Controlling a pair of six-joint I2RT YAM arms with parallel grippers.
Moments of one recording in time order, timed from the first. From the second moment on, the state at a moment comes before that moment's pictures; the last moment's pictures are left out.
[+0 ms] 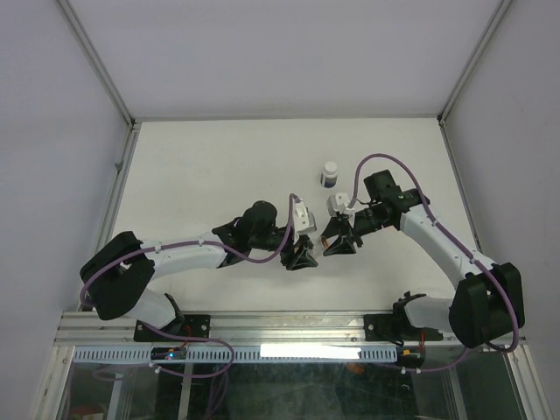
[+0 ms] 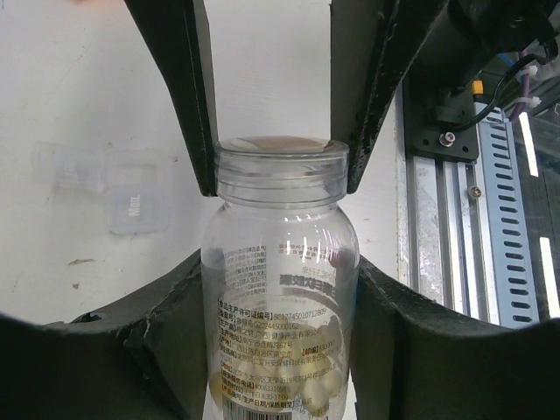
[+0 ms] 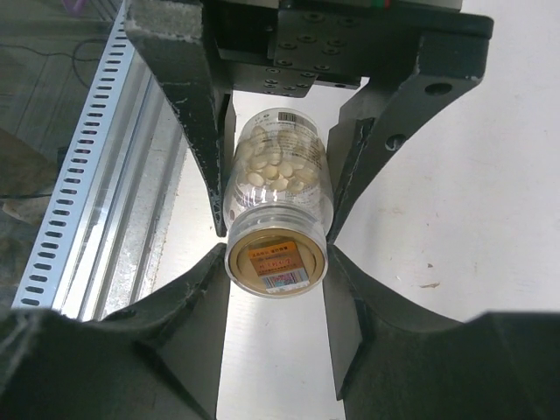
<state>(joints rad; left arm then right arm) -0.95 1.47 0.73 0.33 0.56 0.05 0.36 1.26 0.91 -0.90 -1.14 -1.13</state>
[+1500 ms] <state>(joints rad) -1.06 1.32 0.68 0.36 0.00 0.11 0.22 1.36 1.01 -0.64 -1.19 -0.24</state>
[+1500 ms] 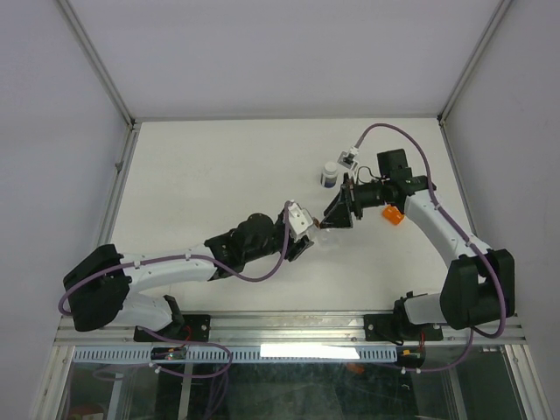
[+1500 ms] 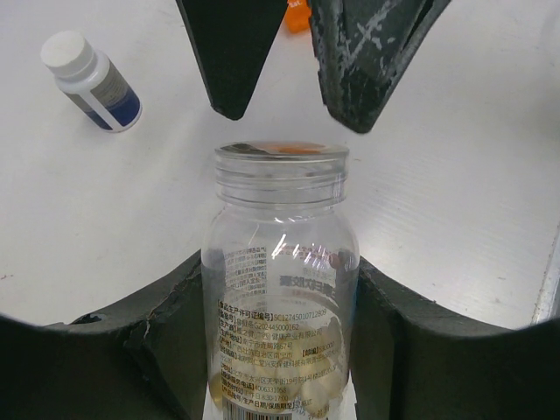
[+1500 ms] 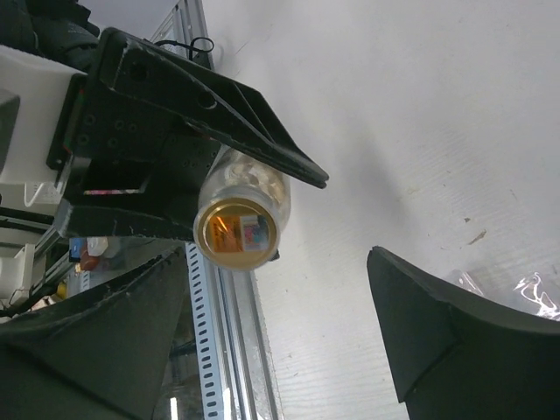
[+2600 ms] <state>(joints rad) -0.95 1.39 0.74 0.27 0.43 0.08 0.34 1.29 0.95 -0.74 -1.20 -0.71</state>
